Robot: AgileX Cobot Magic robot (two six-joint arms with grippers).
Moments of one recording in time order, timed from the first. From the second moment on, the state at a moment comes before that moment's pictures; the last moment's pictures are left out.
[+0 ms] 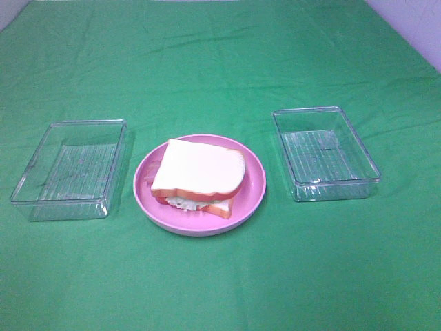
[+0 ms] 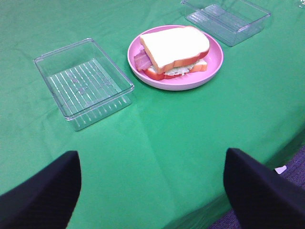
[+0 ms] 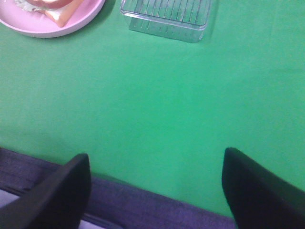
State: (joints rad) left arm -0.53 -0.01 -0.50 -0.04 1.05 0.01; right arm 0.33 0.40 -0.57 0.03 1.08 -0.01
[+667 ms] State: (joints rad) left arm -0.53 -0.01 -0.50 -0.04 1.05 0.01; right arm 0.33 0.03 -0.51 0.02 1.07 -0.04
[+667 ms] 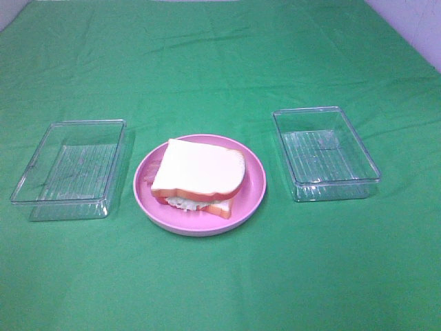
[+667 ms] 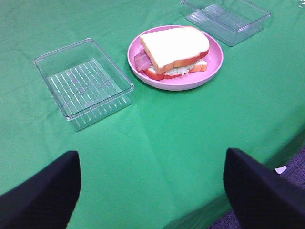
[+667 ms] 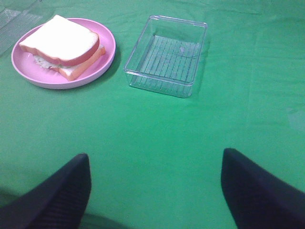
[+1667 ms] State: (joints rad) left arm 0.05 -0.01 -0.50 -0.04 1.05 0.01; right arm 0.10 0.03 -0.51 0.02 1.07 -0.04
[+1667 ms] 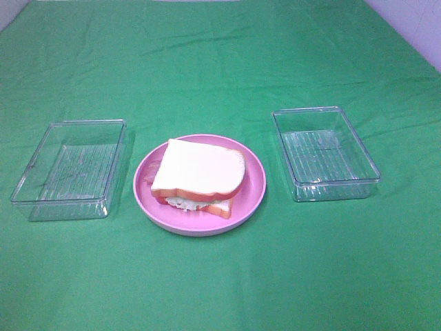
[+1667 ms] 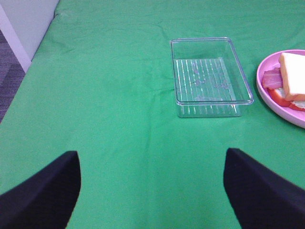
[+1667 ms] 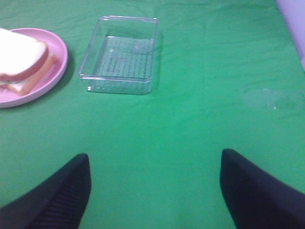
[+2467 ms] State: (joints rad) left arm 0.06 -0.01 -0.50 -0.04 1.05 0.01; right arm -0.06 0.00 -0.50 0.02 1.07 -0.04
